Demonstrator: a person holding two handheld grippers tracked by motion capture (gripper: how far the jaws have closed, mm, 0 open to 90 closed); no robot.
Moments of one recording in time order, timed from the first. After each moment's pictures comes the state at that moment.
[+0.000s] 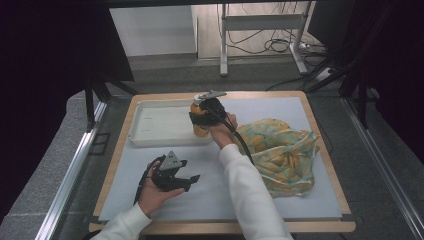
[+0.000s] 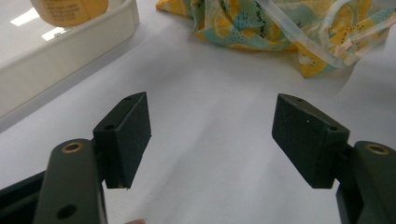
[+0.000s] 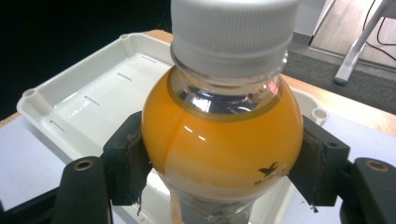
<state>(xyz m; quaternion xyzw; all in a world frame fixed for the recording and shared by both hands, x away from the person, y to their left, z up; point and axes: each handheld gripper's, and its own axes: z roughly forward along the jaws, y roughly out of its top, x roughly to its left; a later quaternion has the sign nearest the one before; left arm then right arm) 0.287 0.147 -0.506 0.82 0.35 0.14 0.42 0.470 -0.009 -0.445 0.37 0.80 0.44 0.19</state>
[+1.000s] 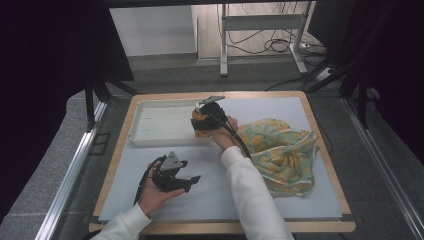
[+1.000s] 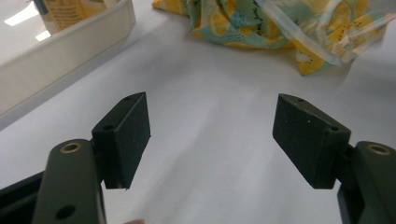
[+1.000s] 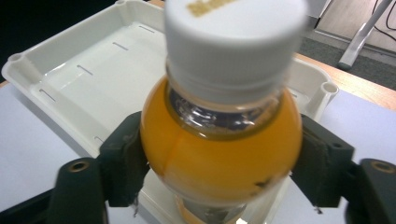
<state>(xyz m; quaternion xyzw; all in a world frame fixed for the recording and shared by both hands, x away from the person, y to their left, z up) 0.287 0.146 -0.507 0.83 0.34 0.13 0.42 0.469 -0.012 -0.459 0.37 0.82 0.40 0.18</state>
